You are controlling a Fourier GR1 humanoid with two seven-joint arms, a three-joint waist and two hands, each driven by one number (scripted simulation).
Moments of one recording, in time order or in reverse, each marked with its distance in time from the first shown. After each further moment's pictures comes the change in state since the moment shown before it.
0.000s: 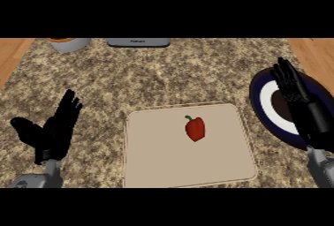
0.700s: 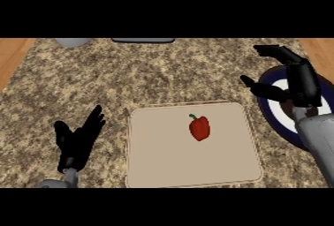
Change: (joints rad) left arm 0.035 -0.040 -0.118 0.082 -0.038 -0.086 0.058; right arm -0.292 0.059 -0.038 0.340 0.246 -0.170 -0.018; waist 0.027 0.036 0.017
